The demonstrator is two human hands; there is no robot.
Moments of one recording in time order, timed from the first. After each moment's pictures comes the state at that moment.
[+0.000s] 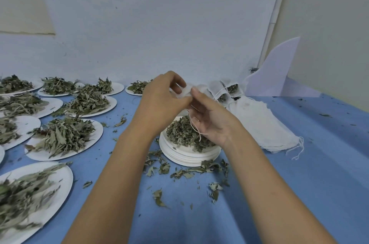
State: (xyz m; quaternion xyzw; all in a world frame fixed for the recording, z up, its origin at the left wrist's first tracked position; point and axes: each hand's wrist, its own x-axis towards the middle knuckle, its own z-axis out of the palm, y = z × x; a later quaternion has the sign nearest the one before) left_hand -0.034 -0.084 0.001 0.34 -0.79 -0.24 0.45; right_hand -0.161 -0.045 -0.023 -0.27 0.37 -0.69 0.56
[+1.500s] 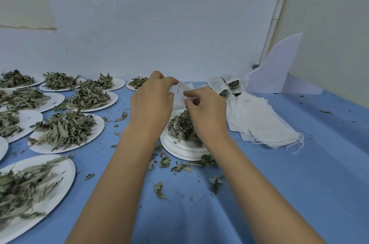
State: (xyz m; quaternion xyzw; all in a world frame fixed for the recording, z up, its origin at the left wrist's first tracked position) left_hand -0.030 -0.092 -0.012 0.44 -0.81 -0.01 0.39; right_hand -0.143 -0.051 -0.039 -0.56 0.66 -0.50 -0.06
